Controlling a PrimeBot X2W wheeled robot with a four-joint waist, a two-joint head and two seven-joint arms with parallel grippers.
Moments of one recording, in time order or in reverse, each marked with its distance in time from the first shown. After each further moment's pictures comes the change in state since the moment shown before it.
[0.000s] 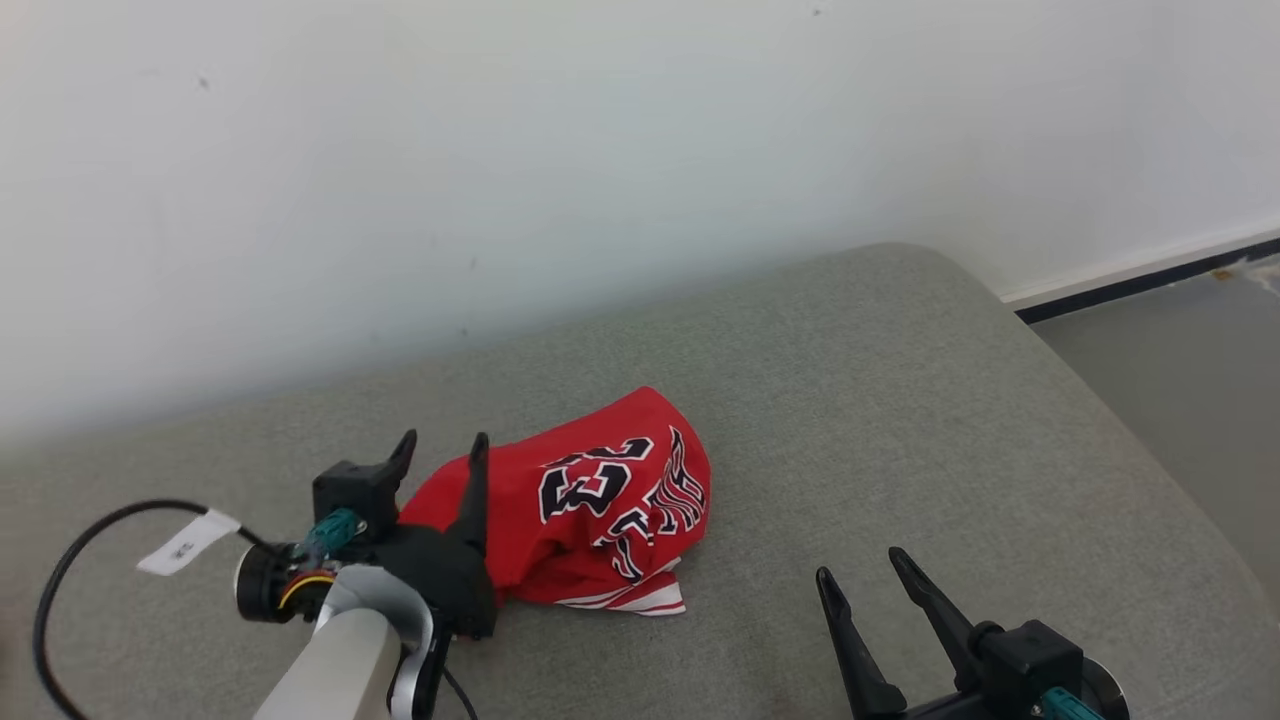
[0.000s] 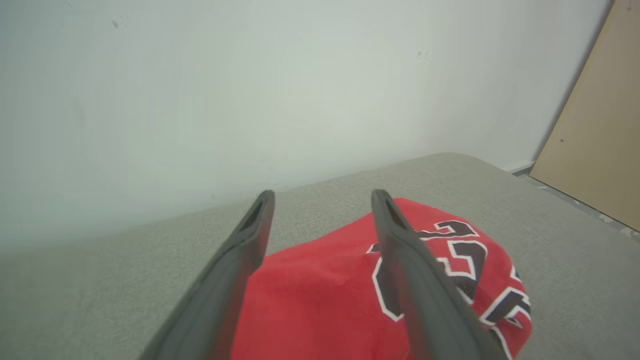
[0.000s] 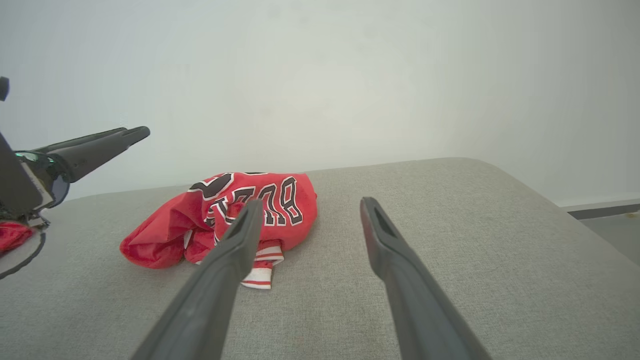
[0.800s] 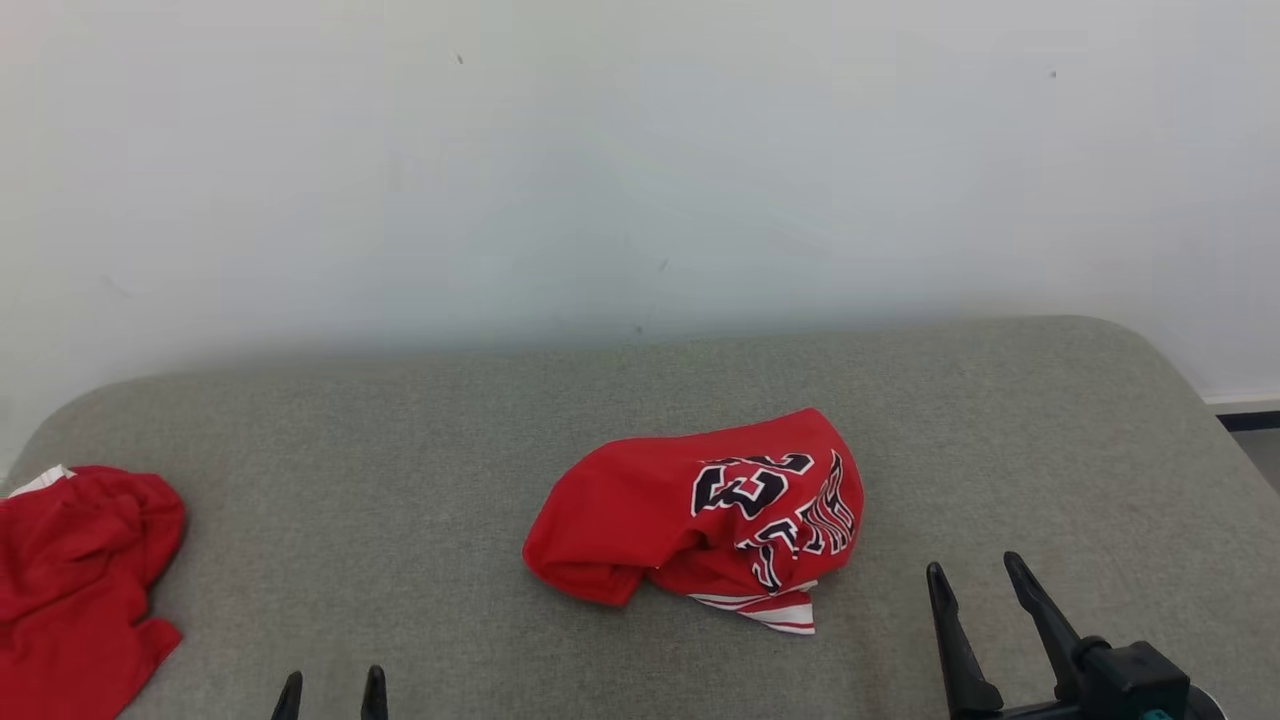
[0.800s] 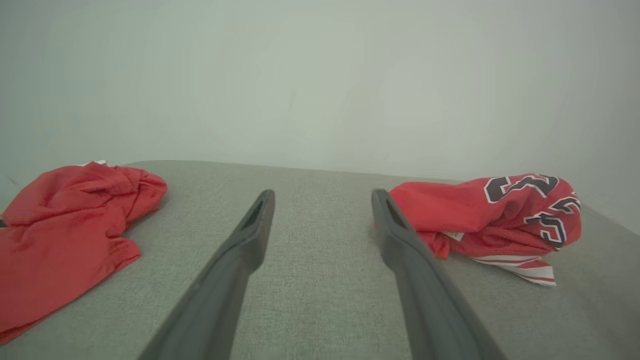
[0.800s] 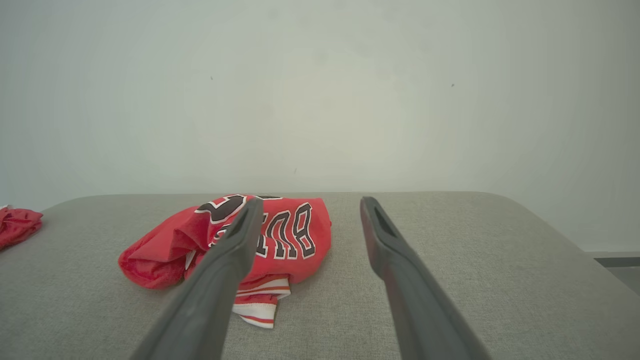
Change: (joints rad) left arm 0.780 0.060 0.315 -0.792 0.182 0.033 -0.029; right arm 0.033 -0.015 -0.166 0.034 -0.029 0.000 -0.098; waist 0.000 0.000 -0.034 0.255
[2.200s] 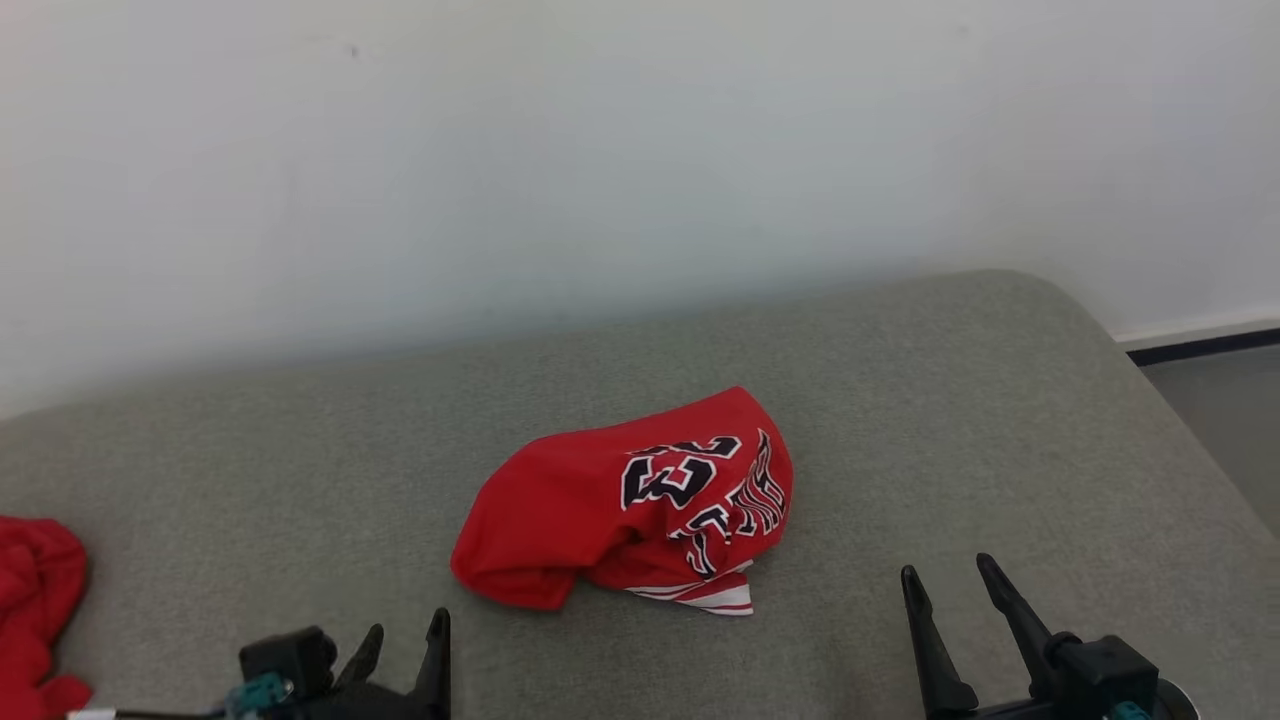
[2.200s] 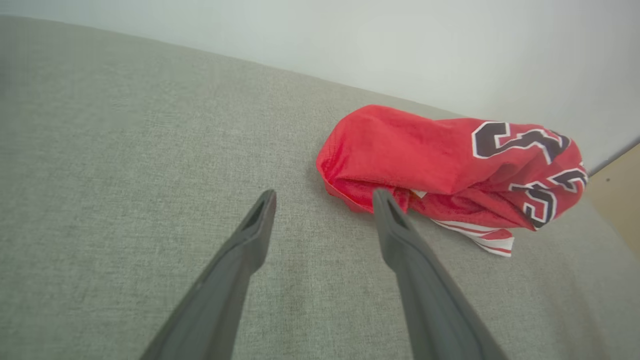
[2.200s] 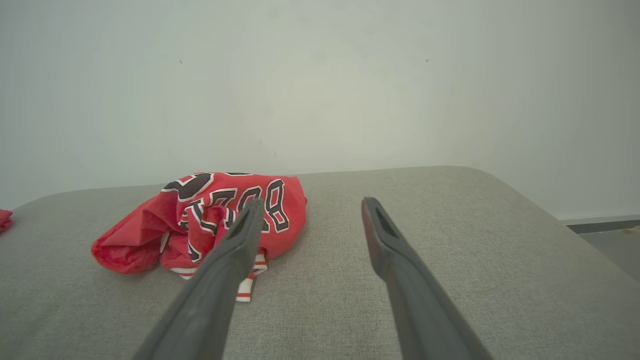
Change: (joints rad) left arm -0.260 -0.091 0.004 0.273 -0.153 -0.041 0.338; right arm -0.018 0.005 0.023 0.040 0.004 0.000 0.000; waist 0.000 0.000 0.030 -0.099
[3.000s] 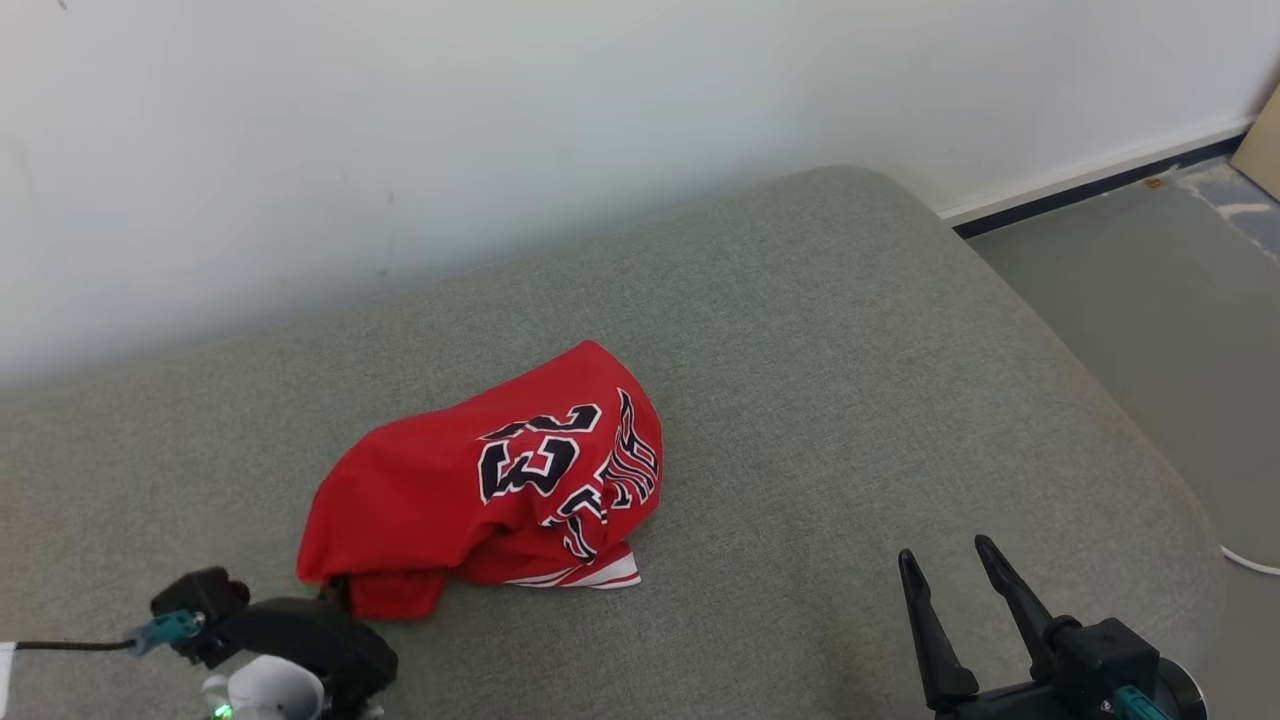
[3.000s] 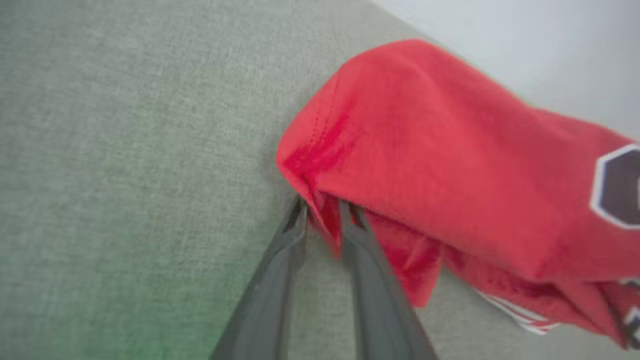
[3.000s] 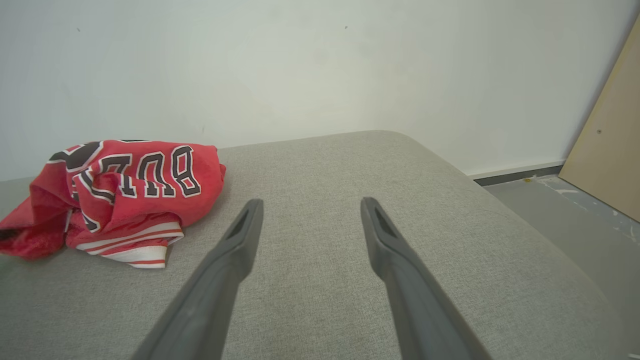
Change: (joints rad) left arm -0.272 -0.011 0.126 0.407 -0.146 0.078 0.030; right arm -0.017 -0.023 0.023 -0.029 0.003 0.000 0.021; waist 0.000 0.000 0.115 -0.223
